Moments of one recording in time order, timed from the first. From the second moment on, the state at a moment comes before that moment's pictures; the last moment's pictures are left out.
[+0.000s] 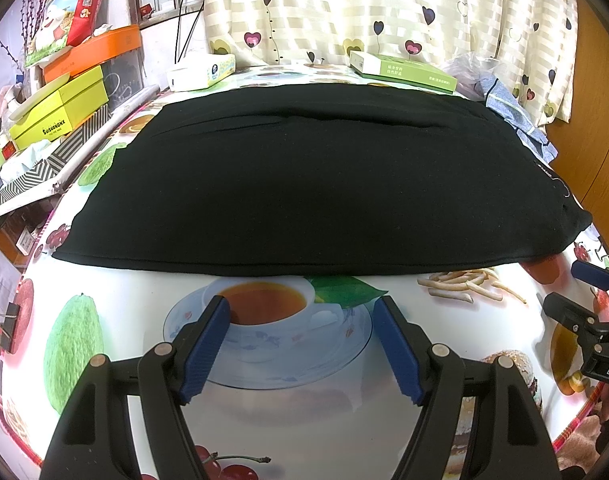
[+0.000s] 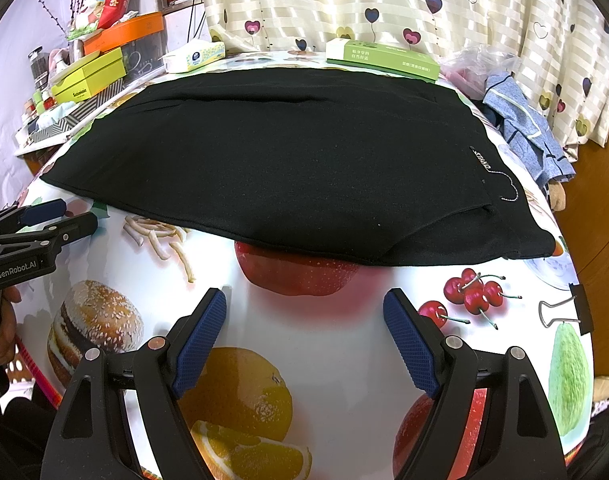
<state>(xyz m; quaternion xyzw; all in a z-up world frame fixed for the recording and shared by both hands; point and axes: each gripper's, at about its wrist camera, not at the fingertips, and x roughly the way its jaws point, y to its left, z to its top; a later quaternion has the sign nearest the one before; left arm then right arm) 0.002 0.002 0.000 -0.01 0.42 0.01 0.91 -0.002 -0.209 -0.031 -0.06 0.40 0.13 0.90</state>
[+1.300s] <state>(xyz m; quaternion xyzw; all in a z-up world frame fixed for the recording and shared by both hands) -0.001 0.008 -0.001 0.00 0.43 0.00 0.90 -0.004 -0.209 -0.027 -0.08 0.41 0.18 0.89</state>
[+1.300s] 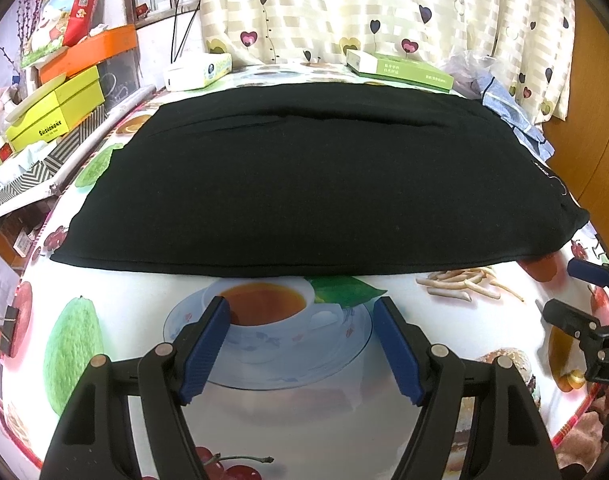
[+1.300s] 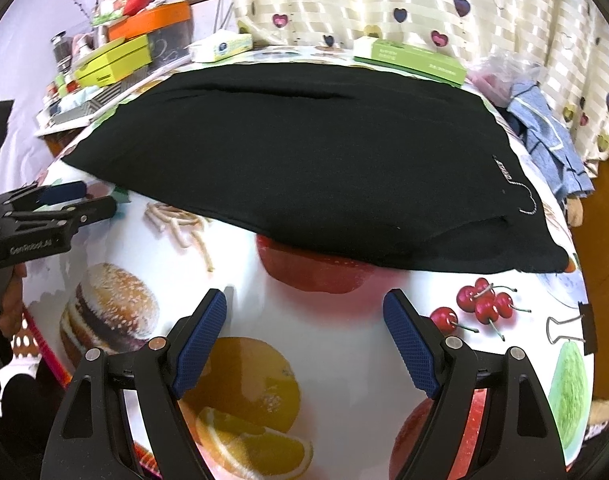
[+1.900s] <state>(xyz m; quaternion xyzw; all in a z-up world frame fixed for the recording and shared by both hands) 0.051 0.031 0.050 0.01 0.39 -0.02 0.92 0.063 -0.187 0.026 -0.14 0.36 0.25 0.89</state>
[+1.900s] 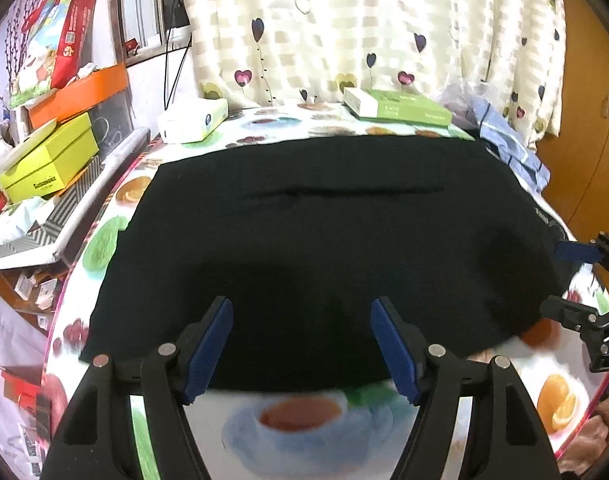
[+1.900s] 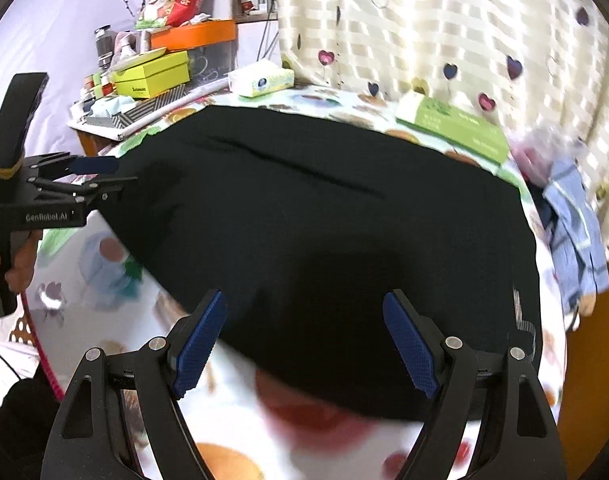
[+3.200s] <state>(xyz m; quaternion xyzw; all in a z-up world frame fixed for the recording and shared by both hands) 0.333 0.100 0.010 0.06 0.46 -0.05 0.89 0.390 -0.178 0.001 -0.17 0.43 0.28 0.84</state>
